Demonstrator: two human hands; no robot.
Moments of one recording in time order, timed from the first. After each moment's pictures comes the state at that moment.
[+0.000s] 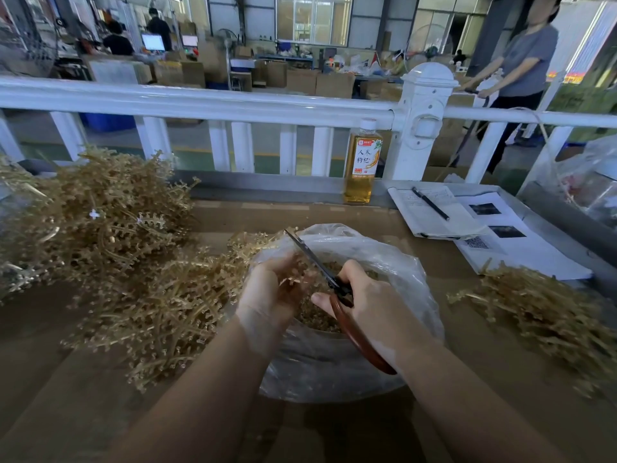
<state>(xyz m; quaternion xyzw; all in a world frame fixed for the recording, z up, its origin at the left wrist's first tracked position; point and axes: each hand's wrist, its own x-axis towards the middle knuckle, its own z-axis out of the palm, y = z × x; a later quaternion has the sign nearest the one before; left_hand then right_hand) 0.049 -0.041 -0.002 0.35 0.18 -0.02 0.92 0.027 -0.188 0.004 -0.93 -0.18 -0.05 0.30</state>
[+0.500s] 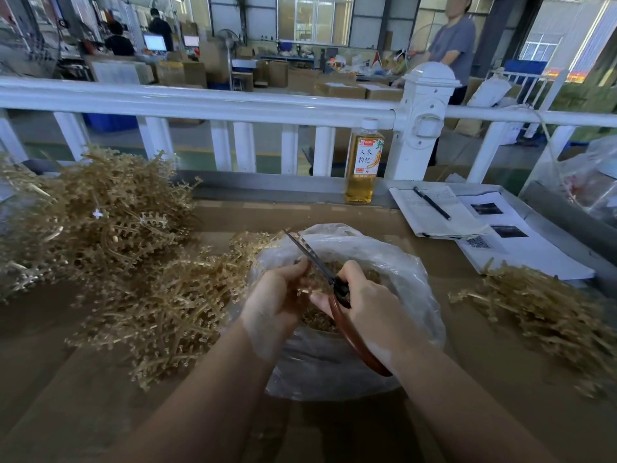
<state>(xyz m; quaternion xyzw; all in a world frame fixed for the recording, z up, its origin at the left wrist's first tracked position) 0.046 -0.042 -0.004 0.38 0.19 -0.10 0.90 0.022 -0.183 0.003 -0.94 -0.17 -0.05 0.30</state>
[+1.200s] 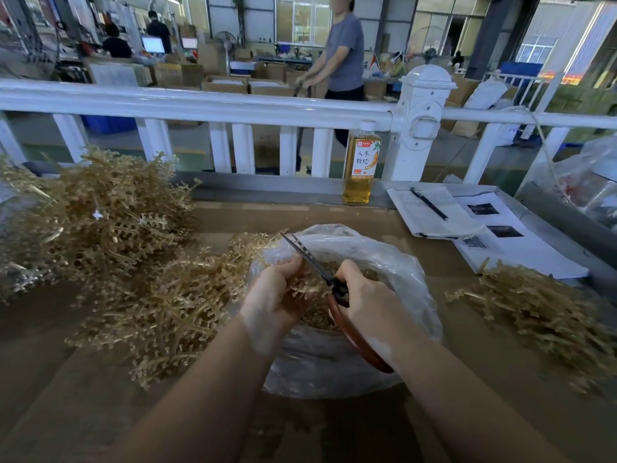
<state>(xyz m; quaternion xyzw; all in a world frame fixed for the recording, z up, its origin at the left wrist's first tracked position) 0.038 -0.044 0.009 0.39 0.21 -0.10 0.89 0.024 -0.183 0.008 -0.95 -0.18 -0.04 0.27</state>
